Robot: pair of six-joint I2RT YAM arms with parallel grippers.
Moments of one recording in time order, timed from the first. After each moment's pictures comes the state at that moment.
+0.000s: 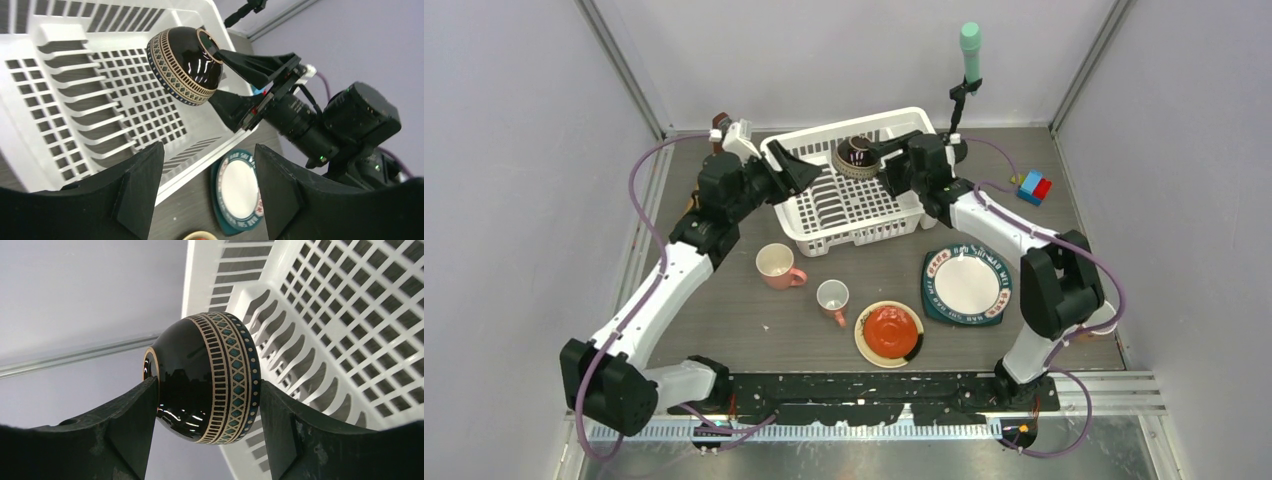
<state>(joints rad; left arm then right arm) -0.37 1.20 1.07 -0.04 0.19 -0.77 0.48 1.68 1.25 0.04 0.10 1.50</state>
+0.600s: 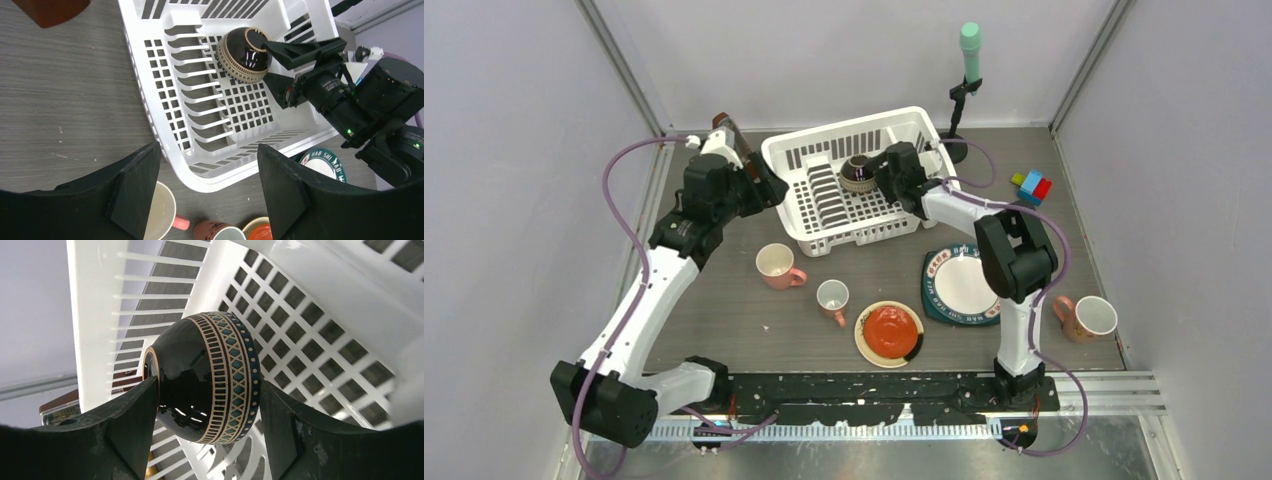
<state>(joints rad) -0.31 1.14 1.14 -0.42 0.00 -0.55 0.48 2.00 1.39 0.05 0.25 1.30</state>
